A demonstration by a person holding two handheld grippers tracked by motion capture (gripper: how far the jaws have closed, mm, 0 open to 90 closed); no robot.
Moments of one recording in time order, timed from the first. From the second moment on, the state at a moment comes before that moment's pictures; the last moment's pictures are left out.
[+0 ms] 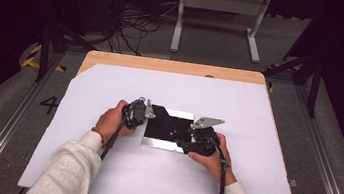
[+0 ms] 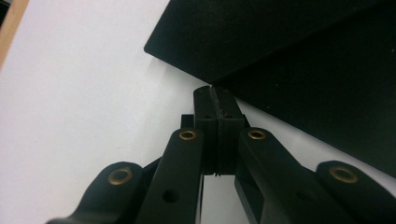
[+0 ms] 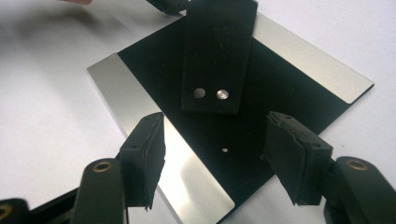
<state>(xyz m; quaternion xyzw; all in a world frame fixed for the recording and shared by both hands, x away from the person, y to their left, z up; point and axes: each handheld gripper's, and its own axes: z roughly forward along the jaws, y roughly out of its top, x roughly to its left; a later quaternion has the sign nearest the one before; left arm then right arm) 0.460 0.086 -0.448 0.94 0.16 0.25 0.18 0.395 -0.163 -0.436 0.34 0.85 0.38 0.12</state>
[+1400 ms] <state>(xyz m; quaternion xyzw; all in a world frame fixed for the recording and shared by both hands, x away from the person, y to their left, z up) 0.456 0.108 -0.433 0.85 0.23 0.17 0.44 0.416 -0.150 -0.440 0.34 0.83 0.40 0.16</state>
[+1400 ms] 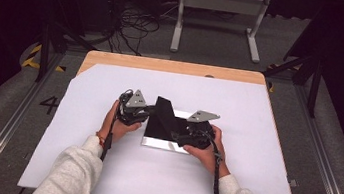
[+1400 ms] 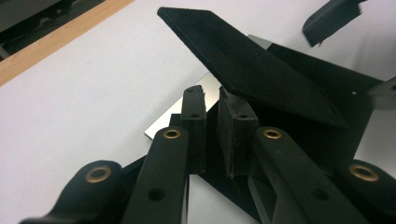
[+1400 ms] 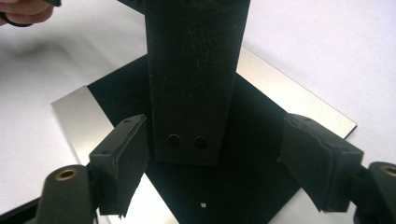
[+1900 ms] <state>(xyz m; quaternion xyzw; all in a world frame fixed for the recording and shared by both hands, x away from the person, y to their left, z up) 0.448 0.090 -0.434 0.87 0.21 0.16 0.43 0.417 -0.144 -0.442 0.33 0.84 0.39 0.16</state>
